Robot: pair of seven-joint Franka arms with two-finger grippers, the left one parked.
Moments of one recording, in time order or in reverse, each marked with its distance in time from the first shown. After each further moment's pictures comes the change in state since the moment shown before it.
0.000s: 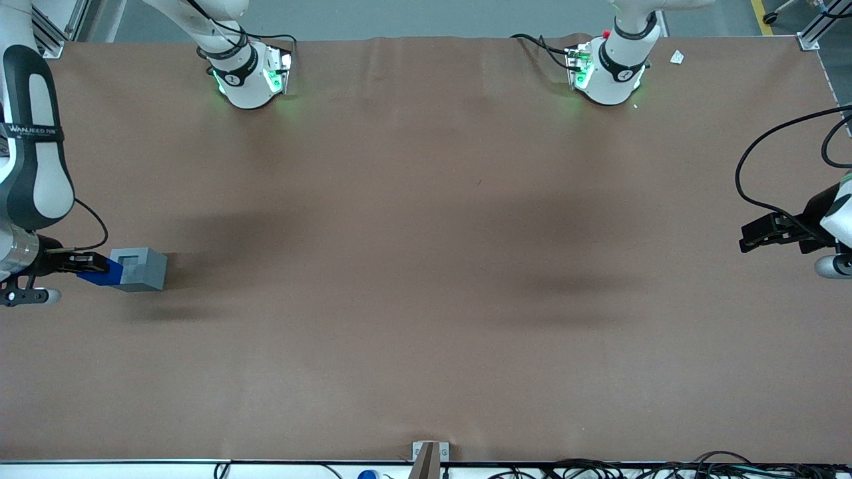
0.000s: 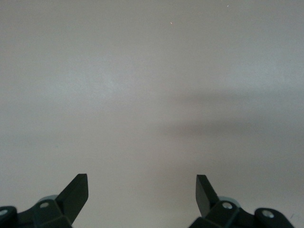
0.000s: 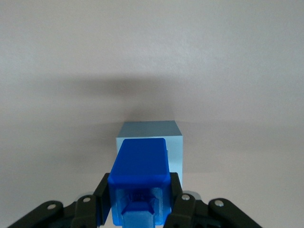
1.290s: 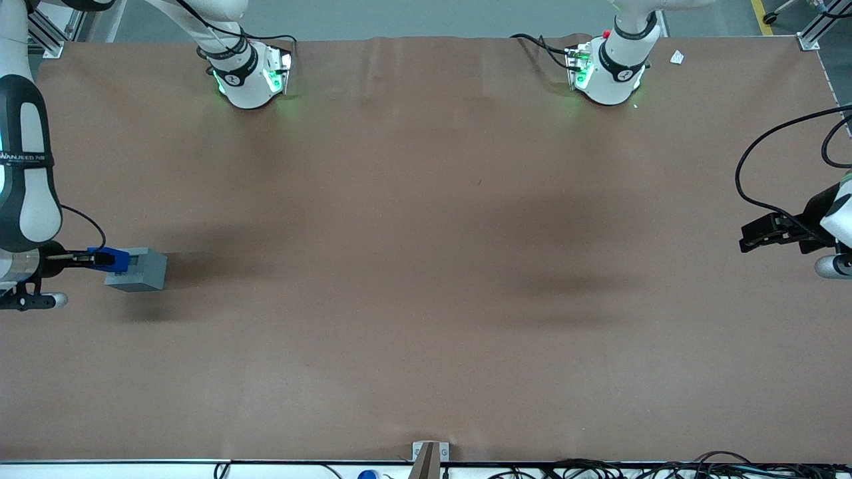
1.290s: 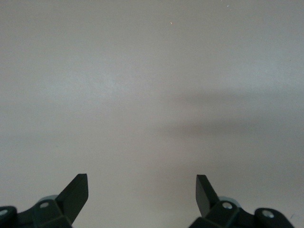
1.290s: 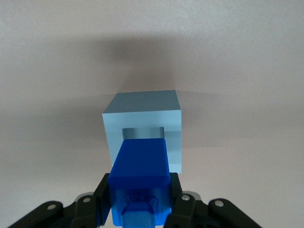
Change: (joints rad) arm -0.032 0.114 0.007 0.143 0.004 -0.212 0.000
